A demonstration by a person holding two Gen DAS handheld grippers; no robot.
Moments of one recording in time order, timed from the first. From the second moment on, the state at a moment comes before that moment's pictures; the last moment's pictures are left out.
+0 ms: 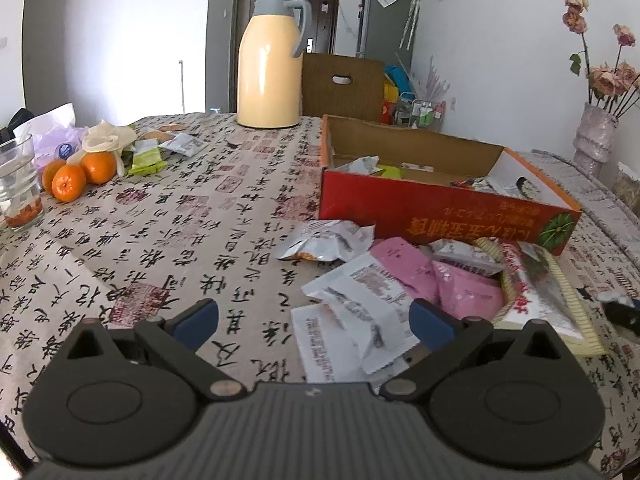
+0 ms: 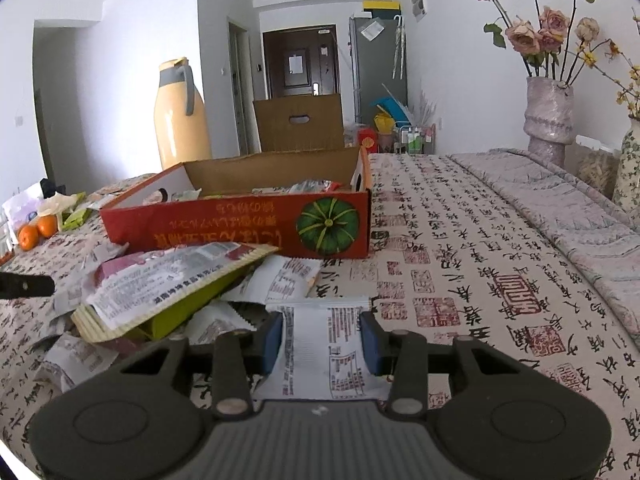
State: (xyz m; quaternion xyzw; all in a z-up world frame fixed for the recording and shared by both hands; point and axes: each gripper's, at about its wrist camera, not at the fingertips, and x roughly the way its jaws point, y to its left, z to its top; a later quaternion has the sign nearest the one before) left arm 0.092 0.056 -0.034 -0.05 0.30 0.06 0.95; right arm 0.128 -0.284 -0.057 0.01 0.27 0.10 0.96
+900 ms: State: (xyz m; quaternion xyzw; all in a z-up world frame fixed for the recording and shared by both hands) left arm 0.137 0.031 -0.046 -0.08 0.36 0.04 0.93; right arm 0.132 -0.287 -0.061 0.02 0.27 0.10 0.96
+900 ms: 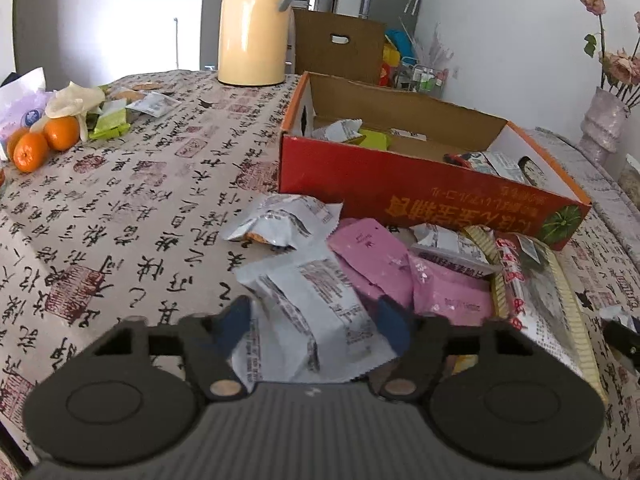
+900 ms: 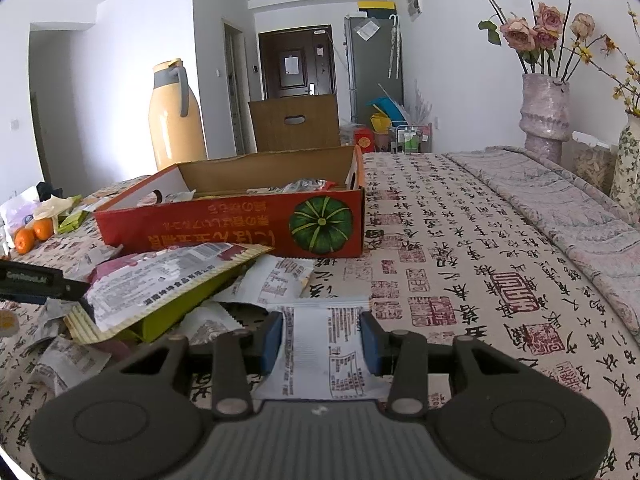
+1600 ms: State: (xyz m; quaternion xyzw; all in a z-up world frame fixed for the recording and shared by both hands) left arm 0.111 0.028 -0.028 -0.06 0.32 0.01 0.95; right arm 0.121 -0.285 -0.057 0.02 0.26 0.11 0.96
